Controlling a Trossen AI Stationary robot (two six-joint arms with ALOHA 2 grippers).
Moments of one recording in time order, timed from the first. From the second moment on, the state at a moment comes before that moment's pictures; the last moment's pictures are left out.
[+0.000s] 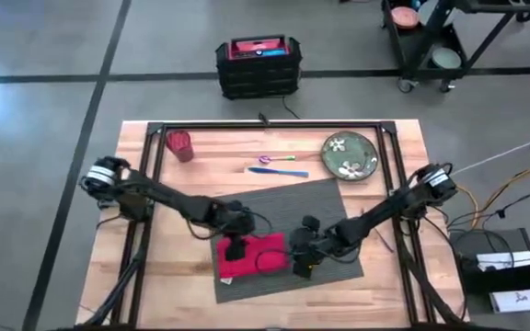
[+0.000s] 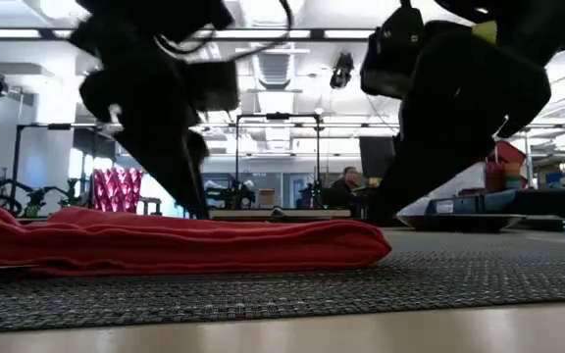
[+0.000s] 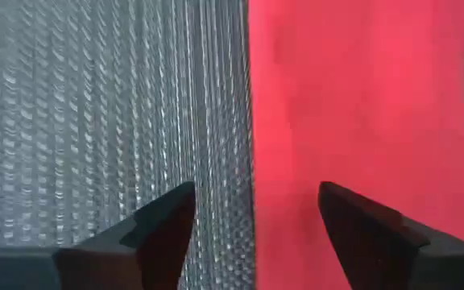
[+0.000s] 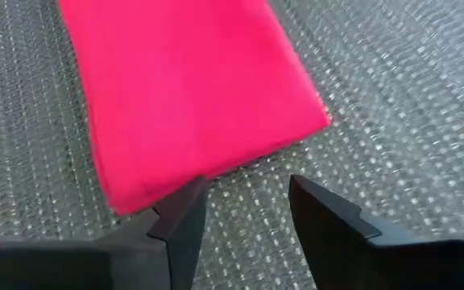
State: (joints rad) left arm -0.23 1.72 0.95 -0.34 -0.03 -0.34; right arm 0.44 1.77 0.92 -0.06 0.37 0.57
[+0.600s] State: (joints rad) left arm -0.24 1.76 1.02 -0.33 0.10 -0.33; right arm 0.43 1.84 0.88 -0.04 0.45 0.62
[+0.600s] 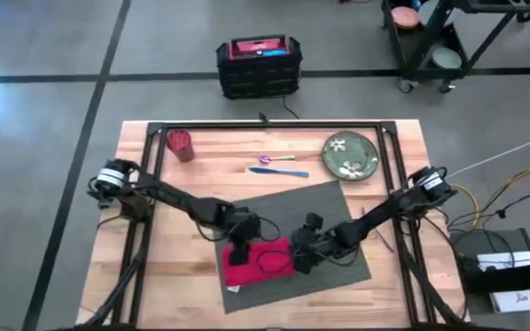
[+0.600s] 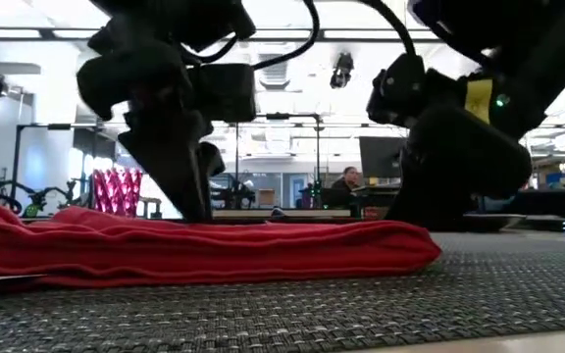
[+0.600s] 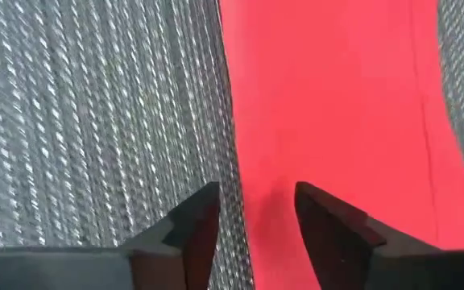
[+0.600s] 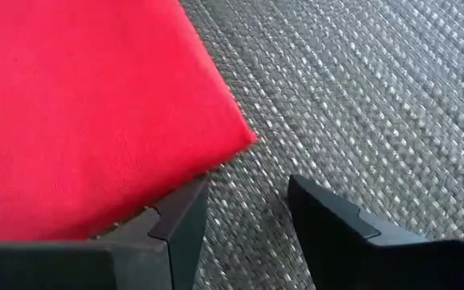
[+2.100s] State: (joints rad) left arm -0.46 1.63 0.93 -0.46 -0.18 -1.54; right arm 0.43 1.86 0.87 0.01 0.47 0.70
